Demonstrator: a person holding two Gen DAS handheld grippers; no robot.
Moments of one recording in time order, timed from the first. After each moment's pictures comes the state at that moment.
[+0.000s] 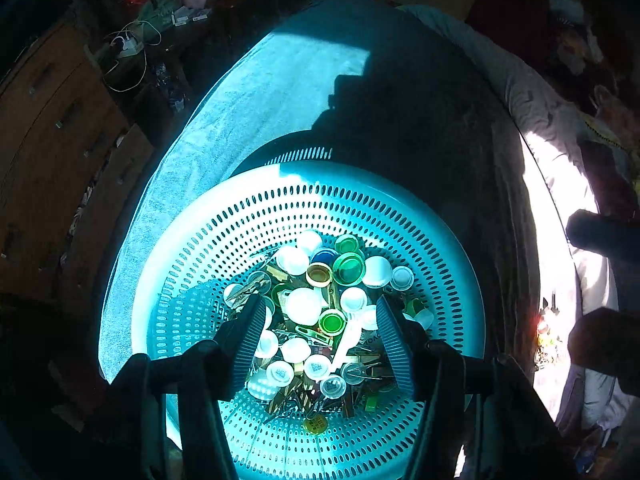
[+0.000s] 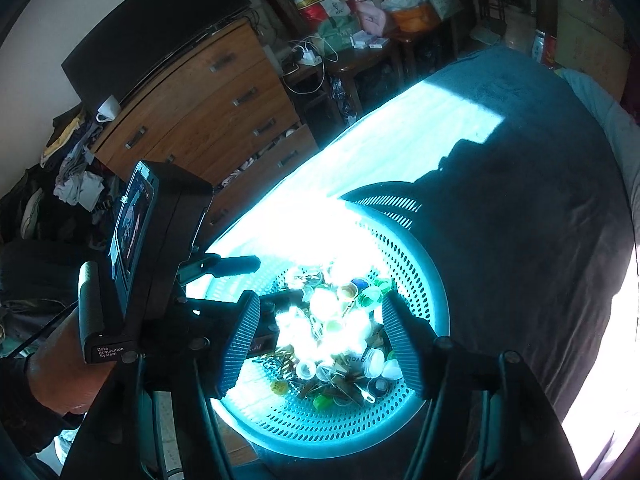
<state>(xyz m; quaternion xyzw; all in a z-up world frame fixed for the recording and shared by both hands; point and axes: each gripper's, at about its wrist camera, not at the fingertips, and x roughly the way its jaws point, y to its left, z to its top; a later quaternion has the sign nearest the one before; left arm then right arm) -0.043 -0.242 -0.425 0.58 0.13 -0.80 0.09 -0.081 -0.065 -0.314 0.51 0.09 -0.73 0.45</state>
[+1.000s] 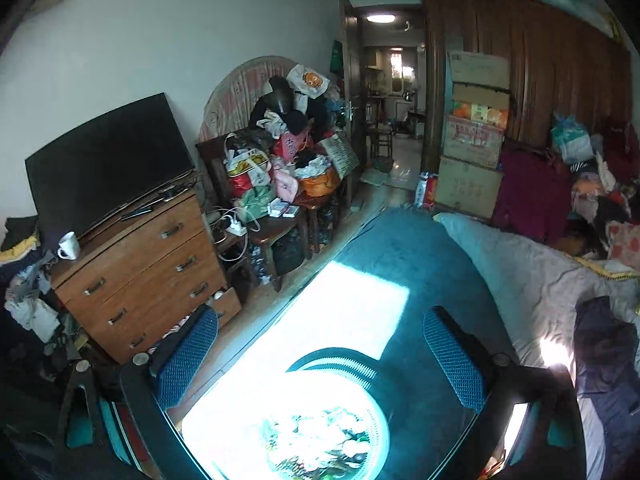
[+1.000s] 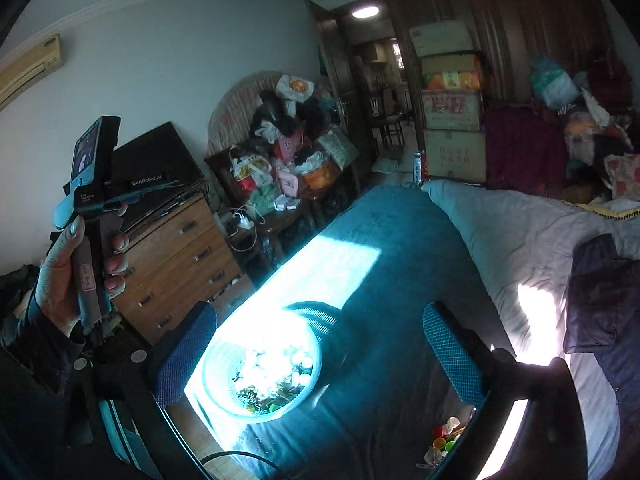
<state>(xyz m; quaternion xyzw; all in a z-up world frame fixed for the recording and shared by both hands) 0.017 -0.129 -0.020 0.31 0.05 -0.91 0.29 0.055 0.255 -0.053 0.30 -0.03 -0.90 0.33</state>
